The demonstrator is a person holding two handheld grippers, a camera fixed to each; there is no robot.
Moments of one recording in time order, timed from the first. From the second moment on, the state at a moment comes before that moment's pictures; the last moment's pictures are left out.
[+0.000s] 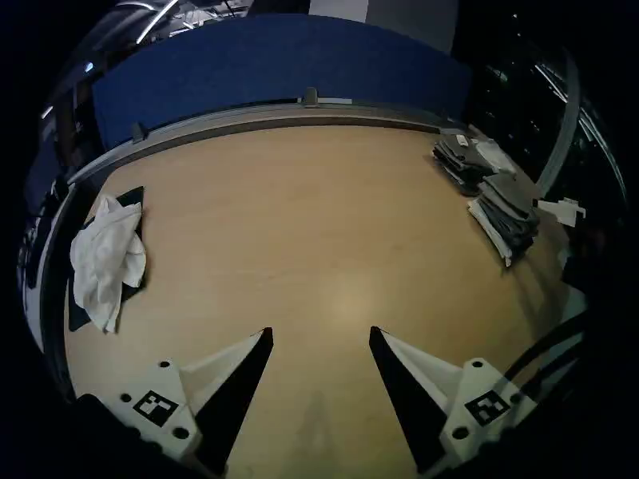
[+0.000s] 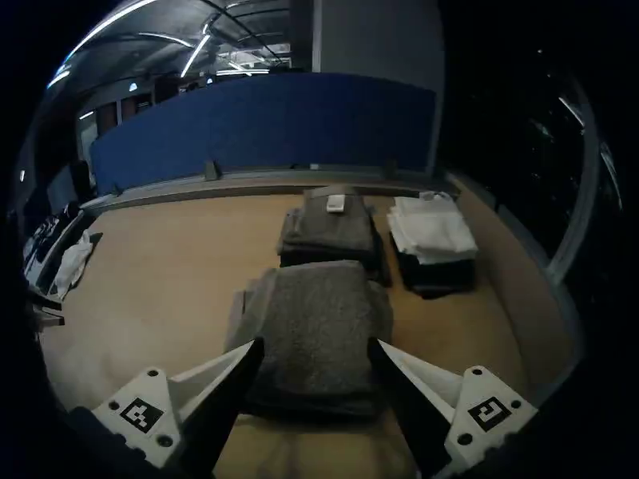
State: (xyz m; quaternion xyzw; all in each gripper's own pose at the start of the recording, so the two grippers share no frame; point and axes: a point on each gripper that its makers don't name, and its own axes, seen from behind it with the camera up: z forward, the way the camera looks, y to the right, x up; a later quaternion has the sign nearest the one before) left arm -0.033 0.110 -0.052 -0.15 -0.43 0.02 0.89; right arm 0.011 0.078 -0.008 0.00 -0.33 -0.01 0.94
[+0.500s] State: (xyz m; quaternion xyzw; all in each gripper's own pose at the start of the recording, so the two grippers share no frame) left arm -0.031 0.106 -0.050 -0.15 -0.42 0.02 0.89; right arm 0.001 0.069 -0.006 0.01 -0.34 -0.01 0.94
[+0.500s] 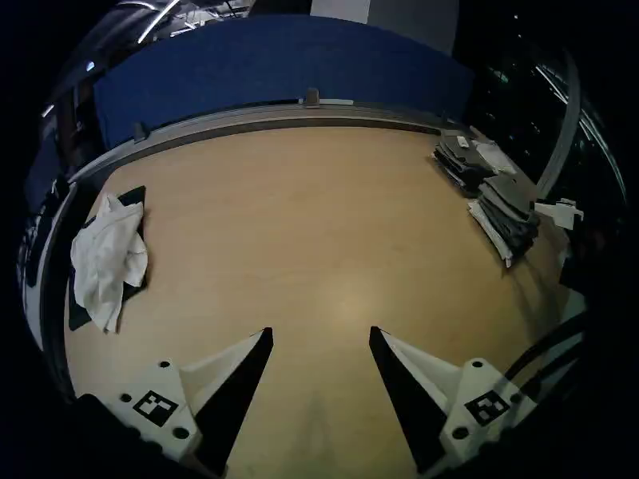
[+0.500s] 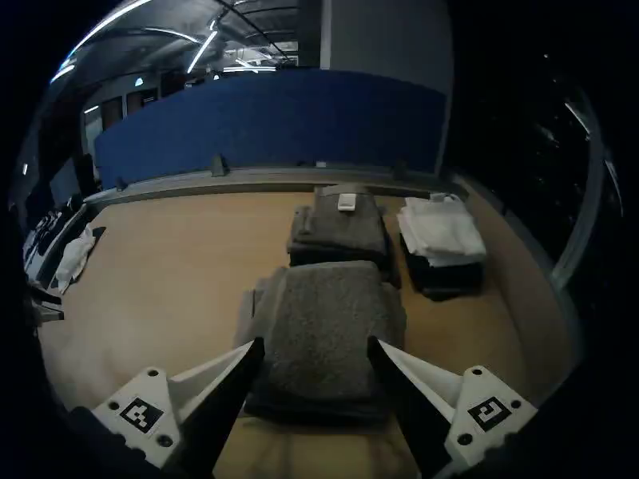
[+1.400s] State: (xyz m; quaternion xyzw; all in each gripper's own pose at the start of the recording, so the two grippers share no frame) left arm -0.031 0.104 -0.050 -0.15 -0.43 0.02 0.89; right arm -0.017 0.067 -0.012 0.02 -0.35 -0.02 0.94
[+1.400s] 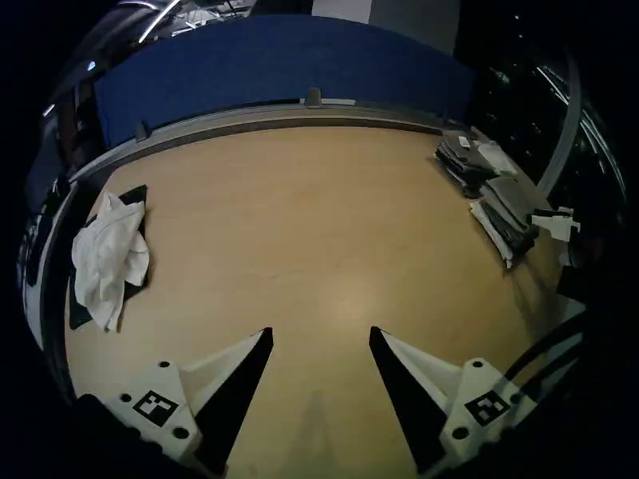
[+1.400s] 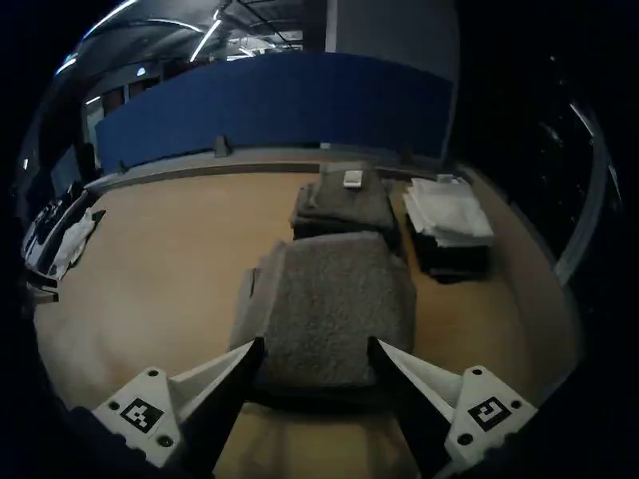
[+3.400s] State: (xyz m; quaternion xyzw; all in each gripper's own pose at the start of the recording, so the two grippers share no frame) left arm -0.026 0.085 -0.052 -0.13 -0.42 0.02 0.90; right arm 0.022 0.069 0.061 0.02 -0.30 0.01 0.95
